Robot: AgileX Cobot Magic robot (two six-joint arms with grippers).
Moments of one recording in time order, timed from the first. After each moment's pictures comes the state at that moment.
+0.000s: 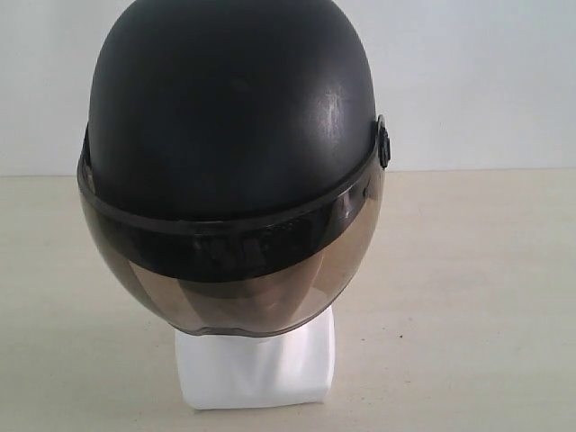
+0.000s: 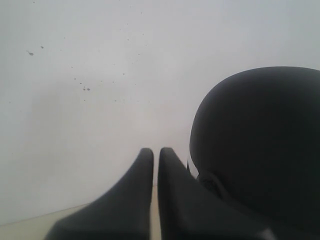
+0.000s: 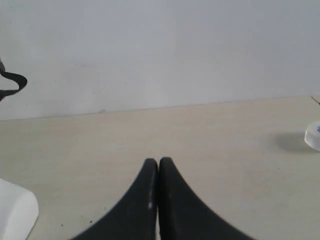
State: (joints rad) left arm 0.14 0.49 -0.56 1.75 -0.49 -1.74; right arm 0.05 0.02 -0.16 0.07 0.34 0.05
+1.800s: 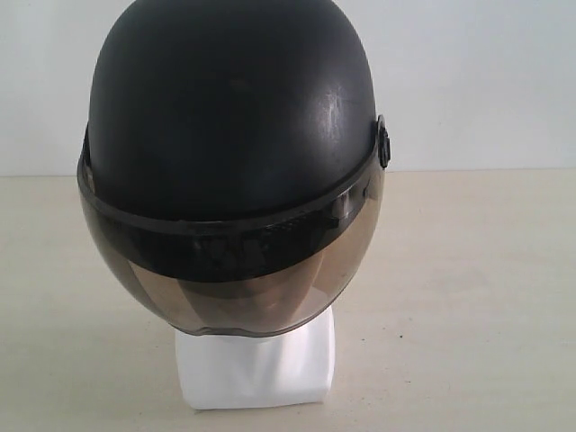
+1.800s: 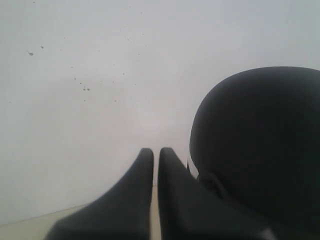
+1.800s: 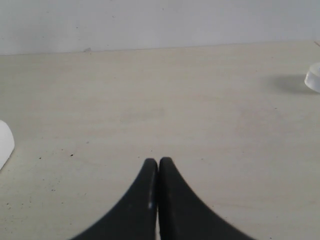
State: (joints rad) left arm 0.14 0.49 -0.56 1.75 -0.49 -1.74; right arm 0.05 0.01 -0.01 0.06 0.36 0.01
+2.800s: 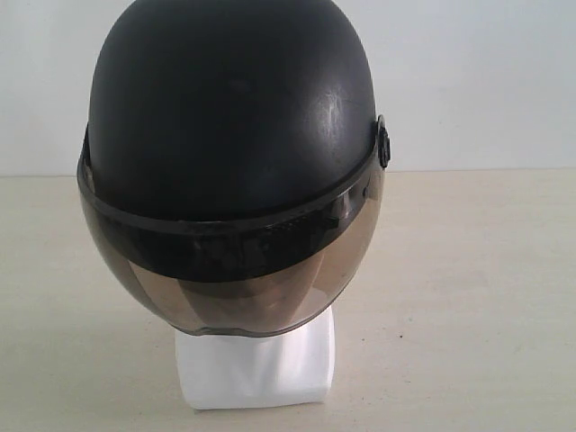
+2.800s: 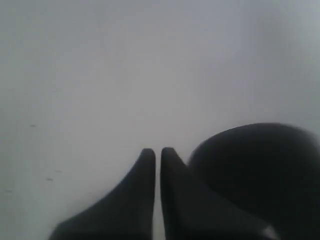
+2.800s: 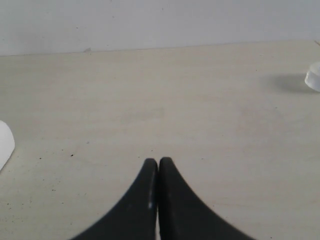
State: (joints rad) left arm 0.14 0.16 -0.24 0.94 -0.62 -0.82; right arm 0.05 0.01 -0.01 0.05 0.36 0.02
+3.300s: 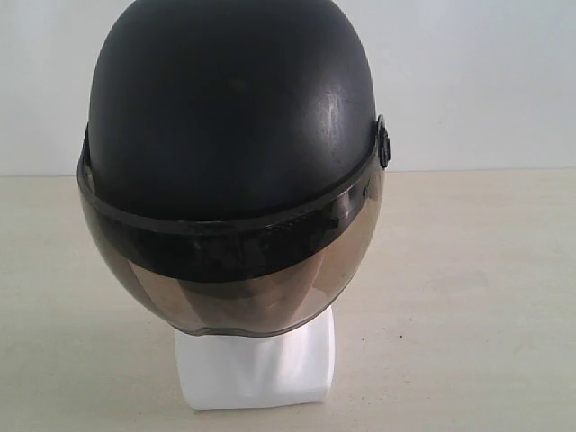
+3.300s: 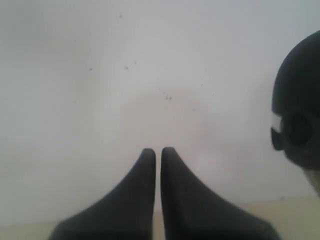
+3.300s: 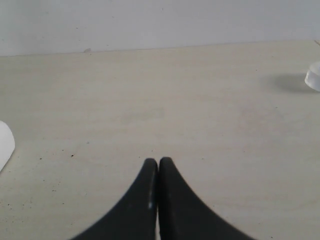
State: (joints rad) left arm 0.14 0.08 -0.01 0.57 -0.33 -0.54; right arm 0.05 0.01 -0.01 0.05 0.36 0.02
